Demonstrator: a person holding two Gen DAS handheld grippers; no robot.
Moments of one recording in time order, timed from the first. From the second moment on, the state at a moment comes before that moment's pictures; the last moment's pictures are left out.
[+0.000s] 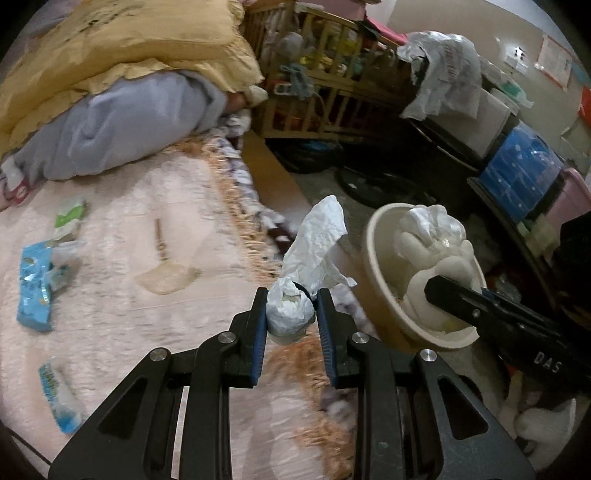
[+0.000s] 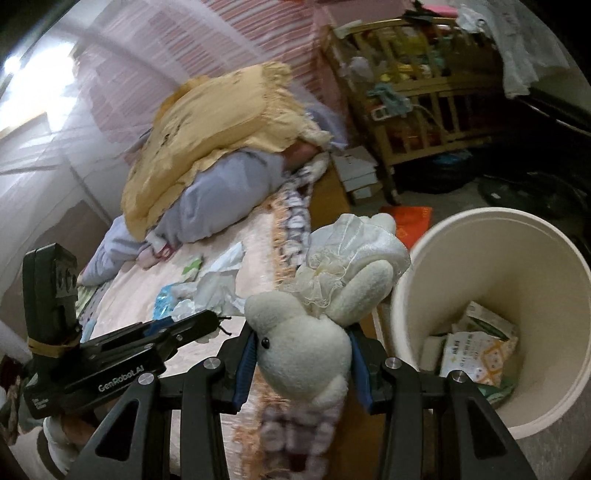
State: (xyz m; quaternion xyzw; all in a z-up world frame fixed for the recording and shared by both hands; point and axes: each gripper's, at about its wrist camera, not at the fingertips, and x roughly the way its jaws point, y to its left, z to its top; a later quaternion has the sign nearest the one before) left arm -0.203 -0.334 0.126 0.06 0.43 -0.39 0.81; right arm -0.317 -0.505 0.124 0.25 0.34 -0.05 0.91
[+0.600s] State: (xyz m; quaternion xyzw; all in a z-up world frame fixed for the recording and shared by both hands) left arm -0.218 -0.414 0.118 0.07 0.45 -0.44 0.78; right arm -0.350 -0.571 0.103 0.30 0.33 -0.11 0.89
